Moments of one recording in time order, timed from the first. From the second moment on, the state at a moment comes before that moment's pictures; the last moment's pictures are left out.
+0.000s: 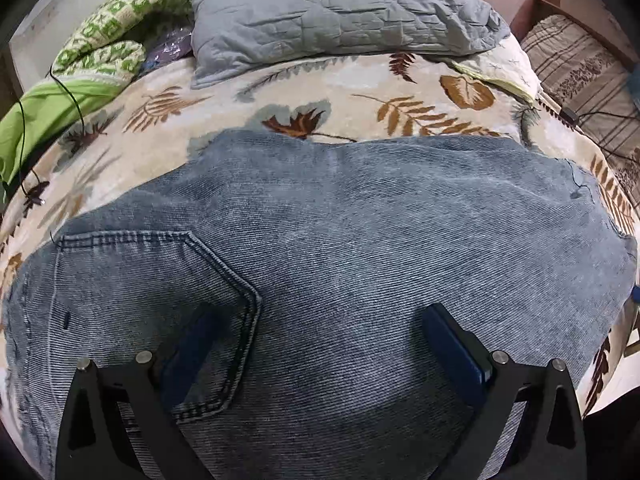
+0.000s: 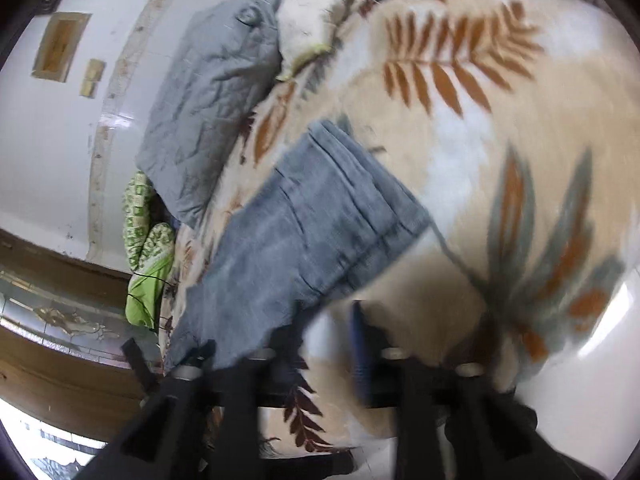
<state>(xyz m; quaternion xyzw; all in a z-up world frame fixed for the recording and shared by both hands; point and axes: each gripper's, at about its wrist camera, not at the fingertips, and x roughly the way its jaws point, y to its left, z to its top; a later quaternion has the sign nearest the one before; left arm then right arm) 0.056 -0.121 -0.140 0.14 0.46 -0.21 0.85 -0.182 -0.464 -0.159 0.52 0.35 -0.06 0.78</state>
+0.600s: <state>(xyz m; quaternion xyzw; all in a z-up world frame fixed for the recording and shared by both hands) 0.057 -0.197 -0.134 0.12 0.46 -0.22 0.85 -0.166 -0.490 -0.192 0.62 0.28 -0.05 0.73</state>
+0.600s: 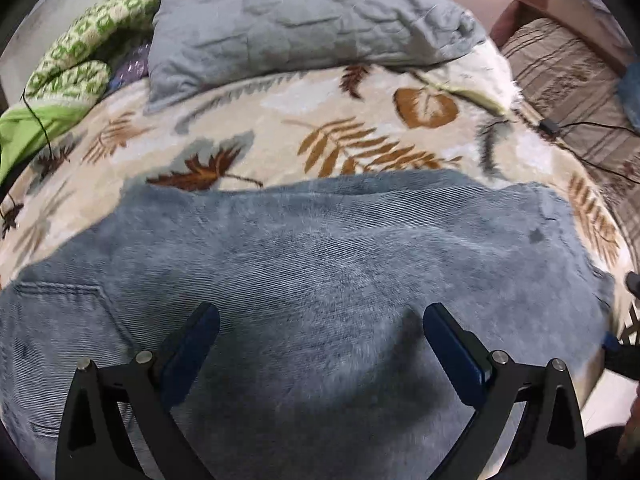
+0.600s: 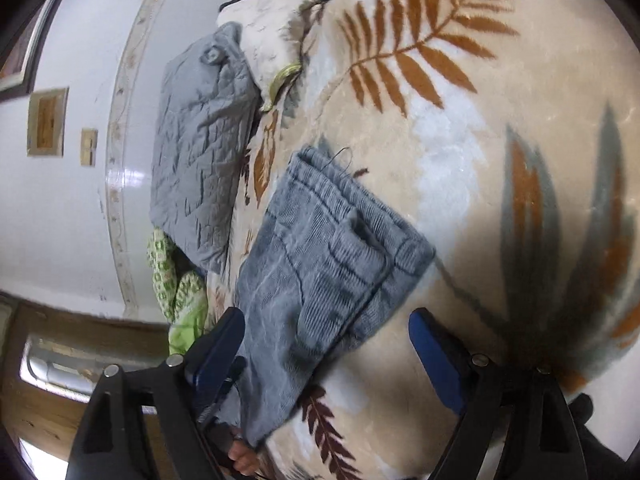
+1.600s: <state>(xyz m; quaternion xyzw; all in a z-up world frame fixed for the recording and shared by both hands) 0.054 -0.110 -0.110 0.07 0.48 -0.18 0.85 -0.091 -0.428 -0.098 0.42 0.23 -0.06 0.88</state>
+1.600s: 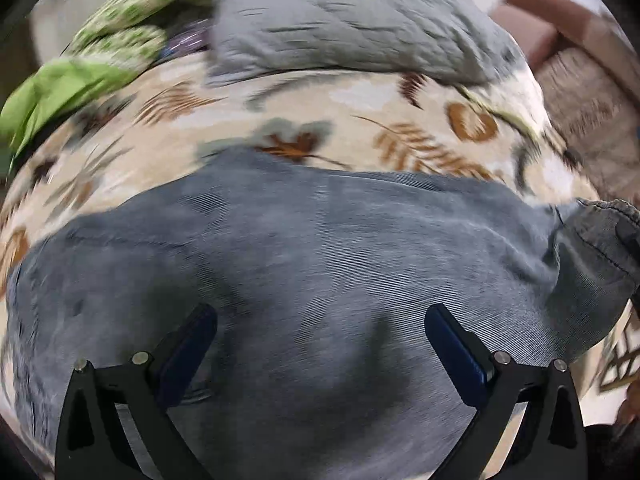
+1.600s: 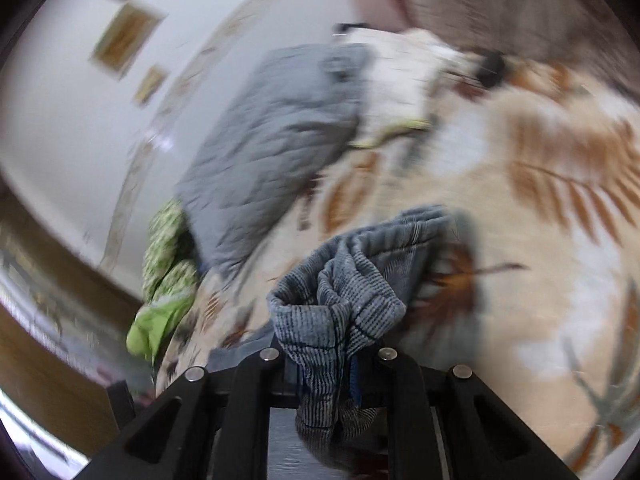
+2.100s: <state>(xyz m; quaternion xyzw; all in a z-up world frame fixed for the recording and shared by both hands) 0.061 0.043 -0.075 -0.06 0.43 -0.11 0.89 0.018 -0.178 -0.097 0.22 0.44 0.21 0.84</state>
